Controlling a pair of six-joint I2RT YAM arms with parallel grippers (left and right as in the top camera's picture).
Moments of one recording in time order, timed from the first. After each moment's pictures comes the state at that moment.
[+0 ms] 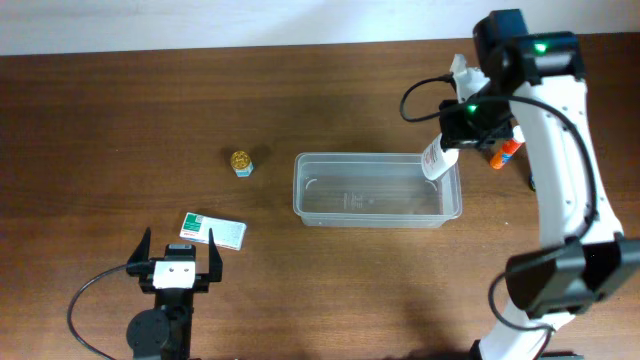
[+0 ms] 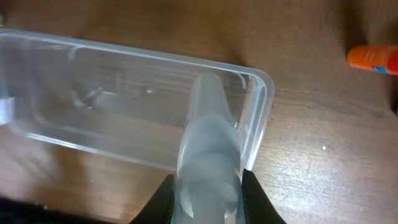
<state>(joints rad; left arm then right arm) 0.07 0.01 0.01 -0.07 0.03 0.23 0.06 1.92 2.06 -1.61 -0.15 0.01</state>
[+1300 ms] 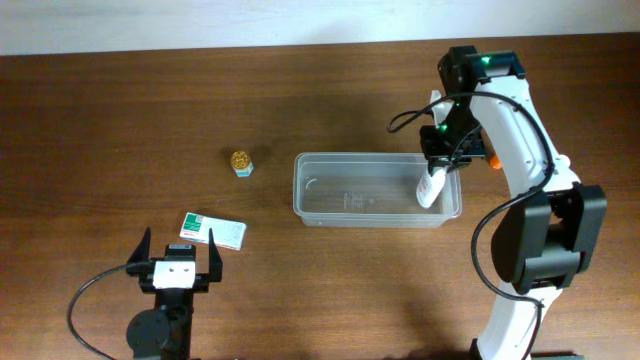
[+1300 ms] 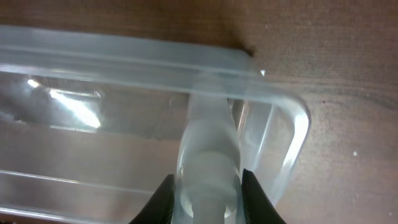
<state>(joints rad) 0.07 0.01 0.01 -0.07 0.03 0.23 0.08 2.06 1.86 -1.47 -0.10 0.05</state>
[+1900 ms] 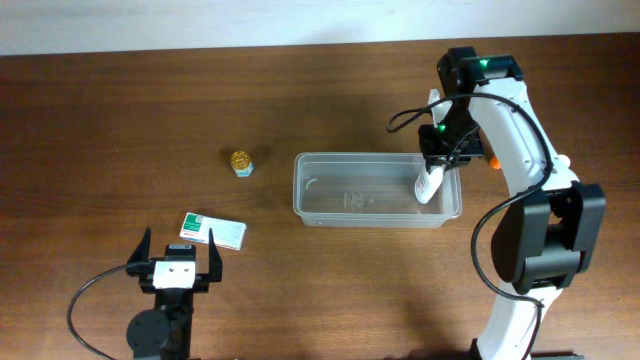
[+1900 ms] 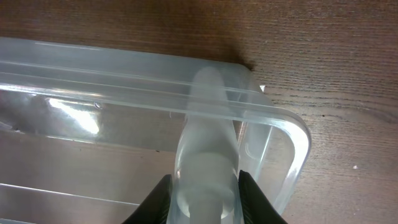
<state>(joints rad) 0.07 0.01 0.01 -0.07 0.03 0.23 0.08 2.06 1.84 -1.42 -0.10 0.05</state>
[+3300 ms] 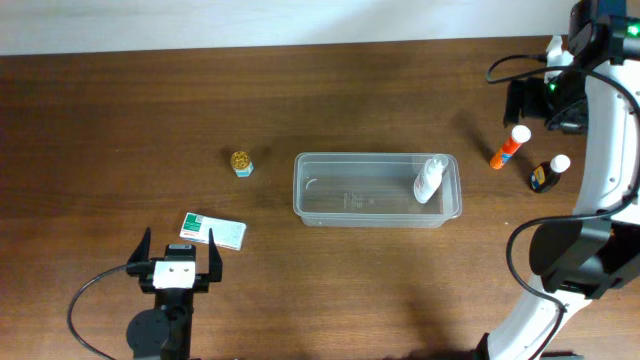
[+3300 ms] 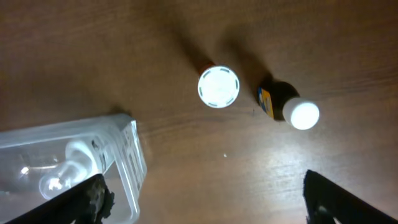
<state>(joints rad) 0.07 0.01 0.01 -0.07 0.03 0.23 -0.24 2.04 2.25 -1.60 0.00 -0.01</state>
